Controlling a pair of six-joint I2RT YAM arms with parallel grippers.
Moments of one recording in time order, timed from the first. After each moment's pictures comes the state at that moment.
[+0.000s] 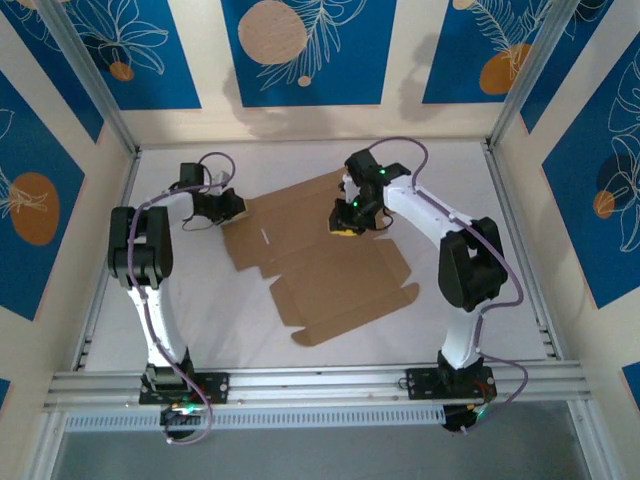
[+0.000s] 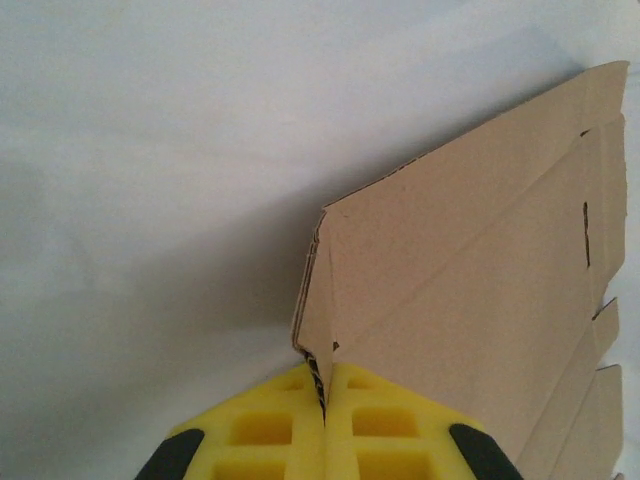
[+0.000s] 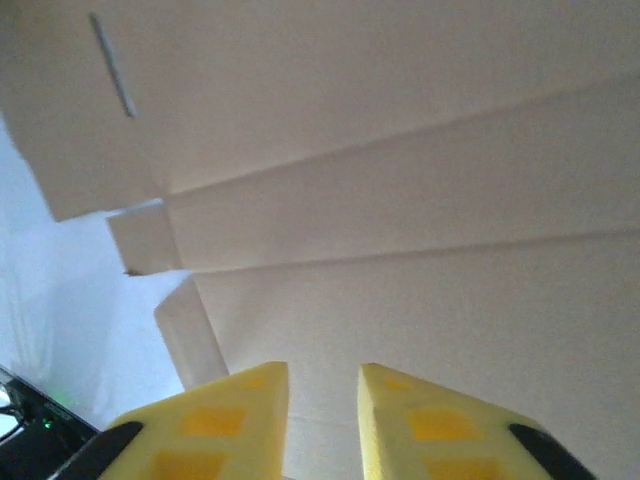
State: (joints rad) left arm -0.01 2.06 1.36 -0.28 0.65 -0.36; right arm 0.47 1.88 1.60 -0.96 -0.37 0.45
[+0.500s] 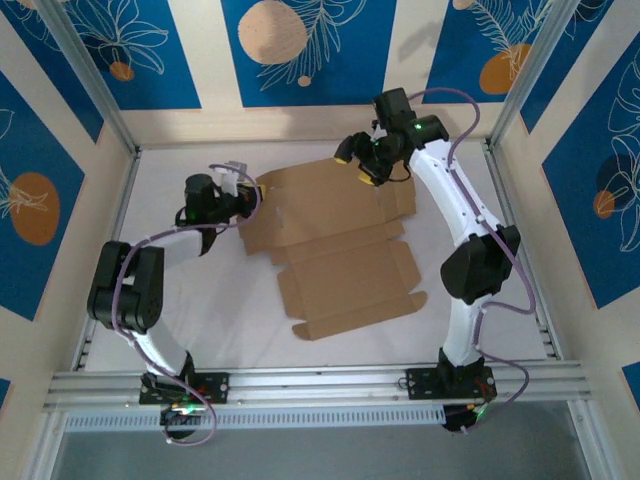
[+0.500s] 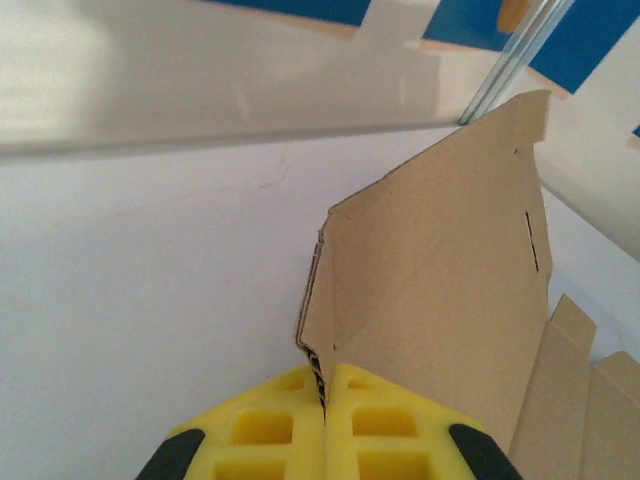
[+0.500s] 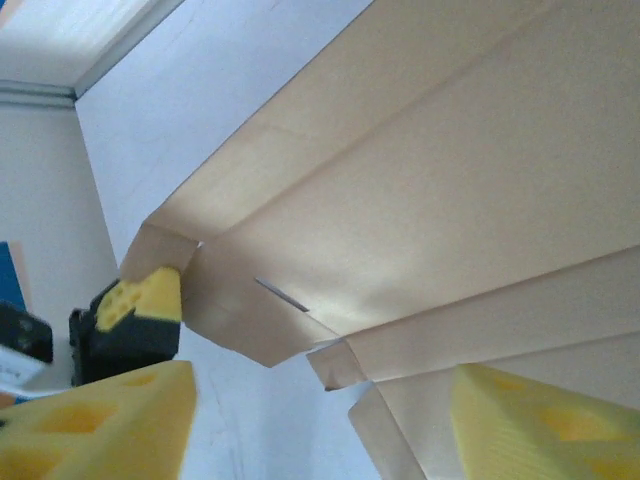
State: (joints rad) left arm -0.17 1.70 0.87 0.56 0.58 -0.18; right arm 0.35 1.94 2.09 -1.13 -0.34 0.86
